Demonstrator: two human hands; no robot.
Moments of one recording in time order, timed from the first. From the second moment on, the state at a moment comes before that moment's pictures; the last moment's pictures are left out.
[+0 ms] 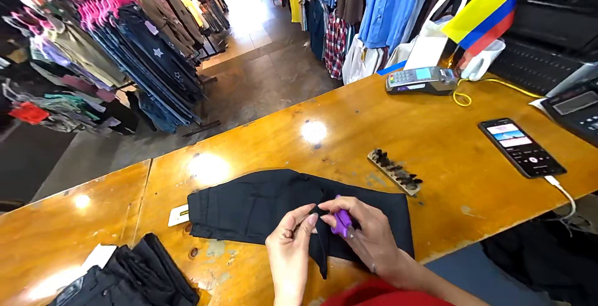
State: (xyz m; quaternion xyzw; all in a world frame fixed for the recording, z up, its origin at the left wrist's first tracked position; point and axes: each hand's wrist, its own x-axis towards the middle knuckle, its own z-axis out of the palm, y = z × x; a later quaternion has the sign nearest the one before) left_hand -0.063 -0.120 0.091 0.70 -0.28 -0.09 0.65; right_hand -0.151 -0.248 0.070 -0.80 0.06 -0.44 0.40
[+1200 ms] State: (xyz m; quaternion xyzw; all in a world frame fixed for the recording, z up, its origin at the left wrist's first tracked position) left_hand -0.047 -0.107 0.099 0.68 -0.22 -0.07 0.70; right_hand -0.197 -0.266 0.055 -0.94 0.09 -0.28 0.17
